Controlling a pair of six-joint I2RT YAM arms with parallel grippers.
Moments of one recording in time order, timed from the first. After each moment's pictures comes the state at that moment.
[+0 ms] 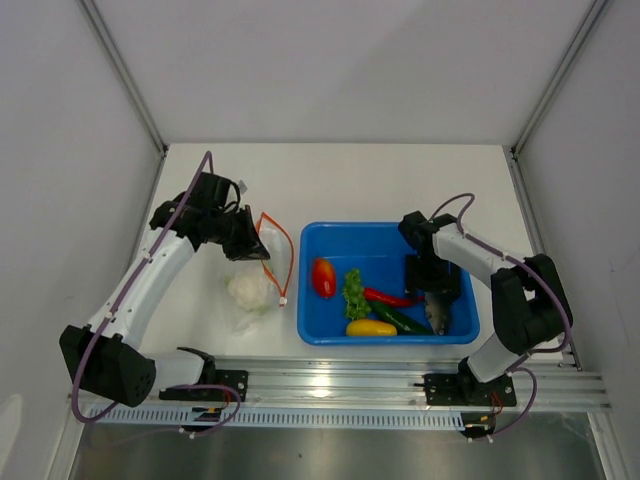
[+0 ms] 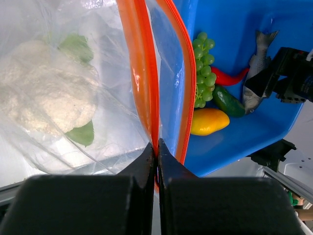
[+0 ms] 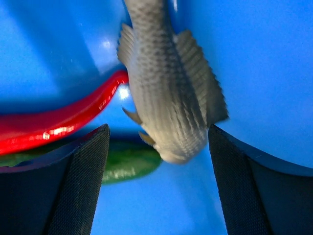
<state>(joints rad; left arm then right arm) -0.28 1.26 1.23 -1.01 0.35 -0.56 0.42 1.59 1.05 -1.09 0.22 0.55</state>
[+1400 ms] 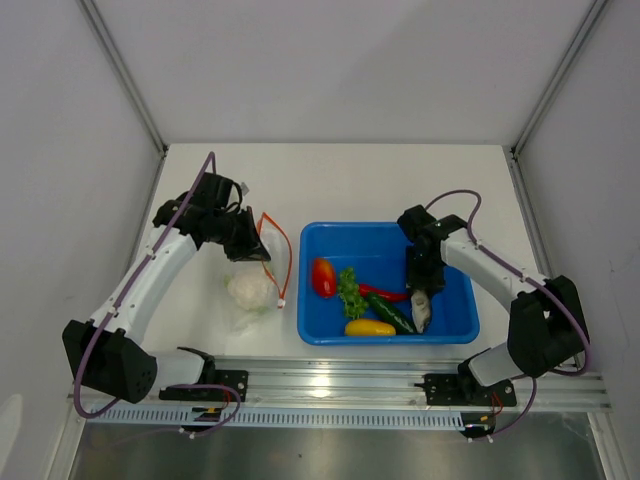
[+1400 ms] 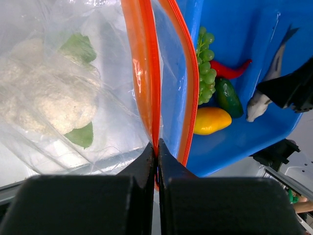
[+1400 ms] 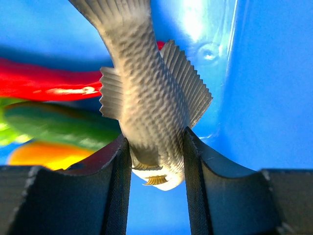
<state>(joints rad) -0.28 1.28 1.22 -1.01 0.35 -0.56 0.49 1.48 1.04 -1.01 0.14 0.54</state>
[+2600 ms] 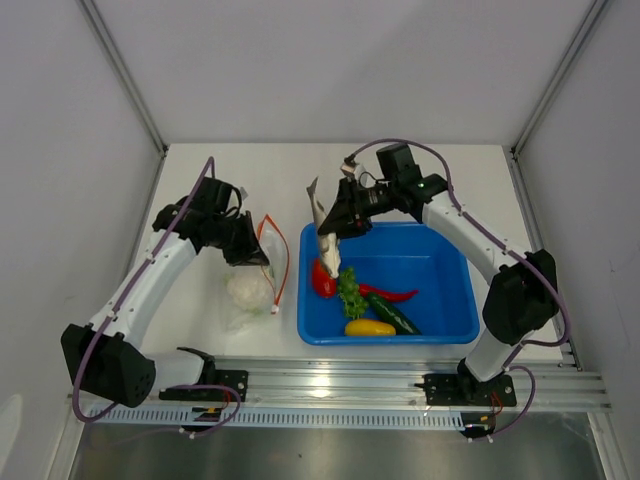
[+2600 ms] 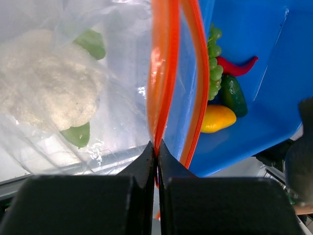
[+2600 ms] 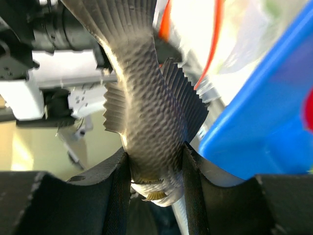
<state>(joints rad) -0.28 1.26 1.19 -1.01 0.35 -0.57 0.51 1.69 1.50 -0.54 -1.02 0.69</state>
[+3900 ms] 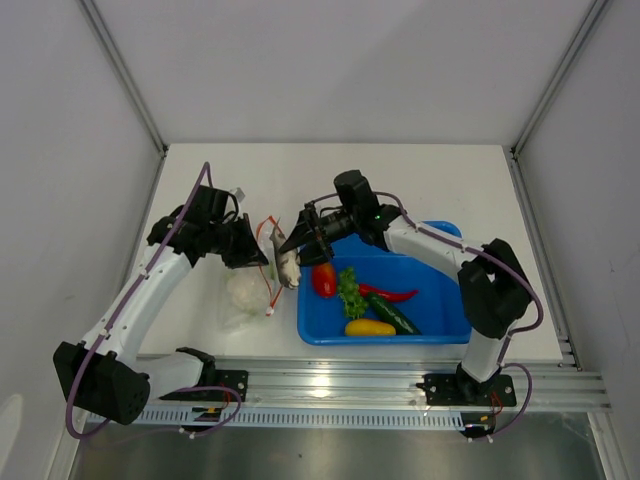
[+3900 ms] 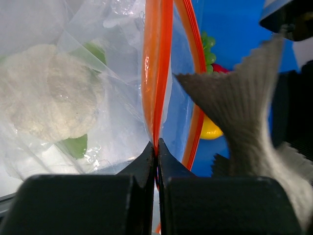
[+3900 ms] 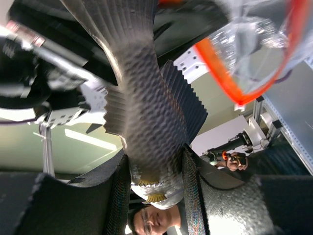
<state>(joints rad) -0.30 1.16 1.11 -0.93 0.32 -0.57 0.73 1.78 1.35 -0.01 -1.18 1.61</state>
